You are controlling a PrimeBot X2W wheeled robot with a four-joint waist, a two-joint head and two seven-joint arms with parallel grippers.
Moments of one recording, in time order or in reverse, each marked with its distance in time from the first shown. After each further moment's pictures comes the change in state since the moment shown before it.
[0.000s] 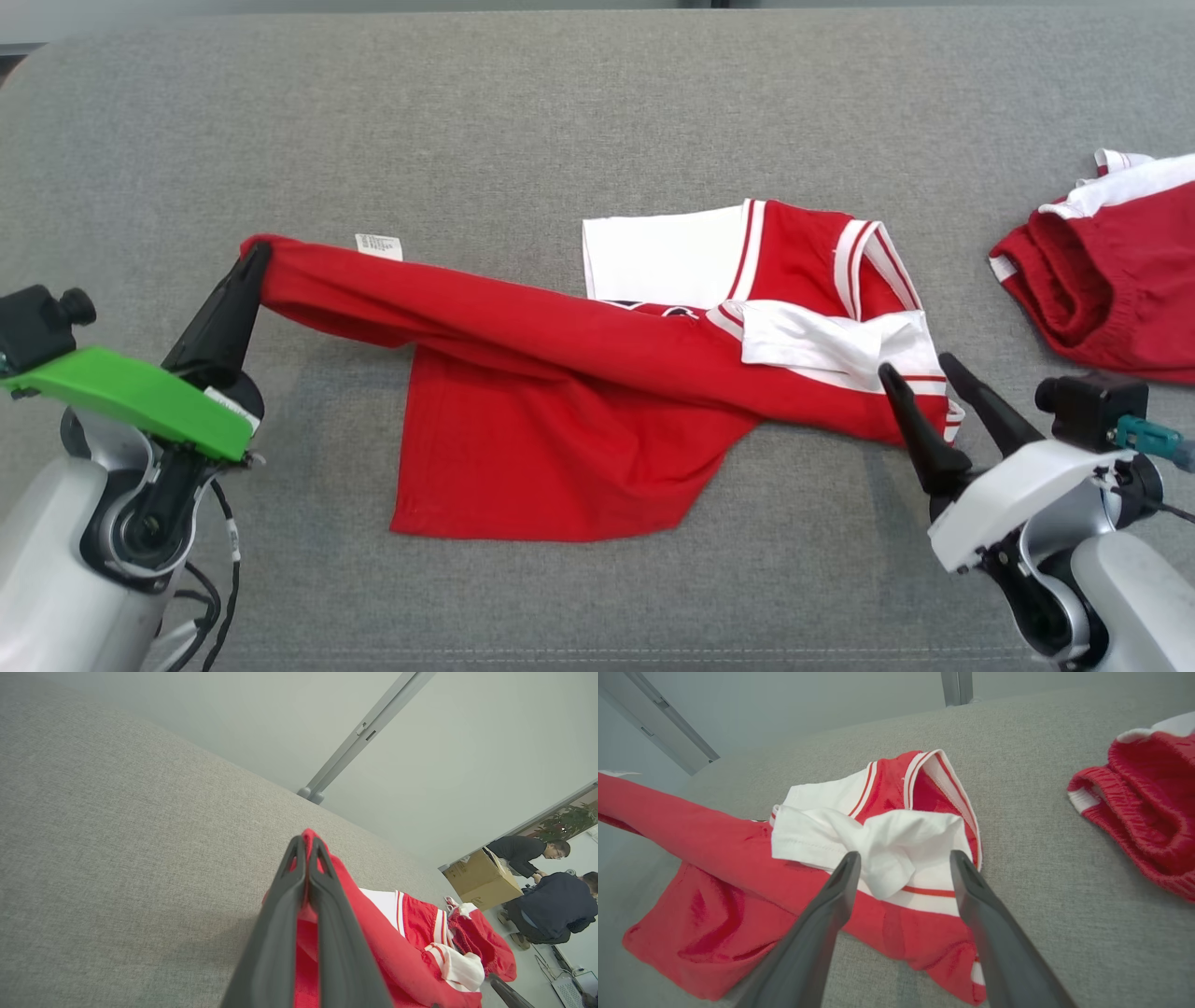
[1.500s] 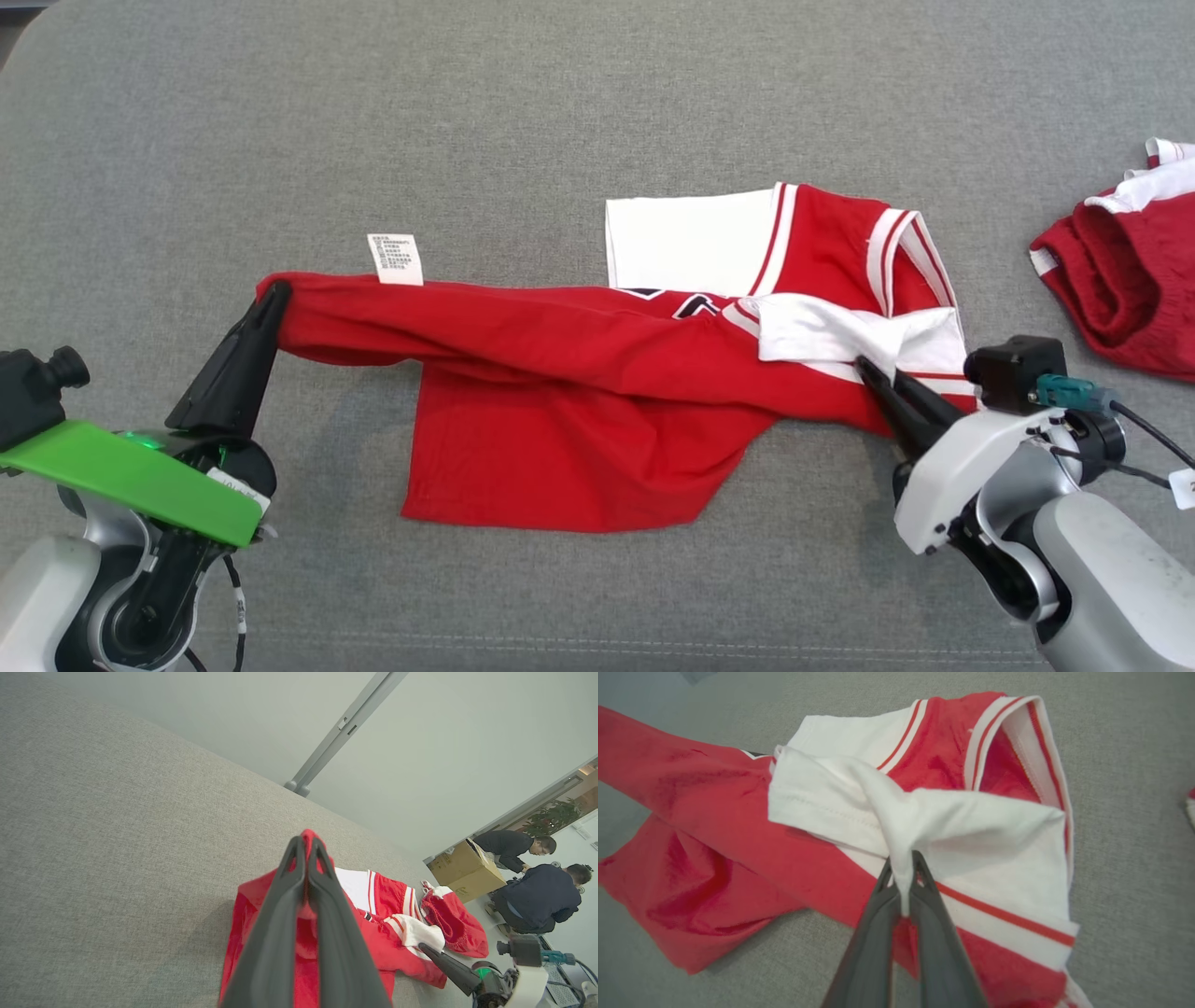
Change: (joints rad) left arm 0.217 0.105 0.041 -0.429 -0.007 0.150 -0.021; right arm -0.101 -0.025 0.101 0.043 -0.095 0.010 0.138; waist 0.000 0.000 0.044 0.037
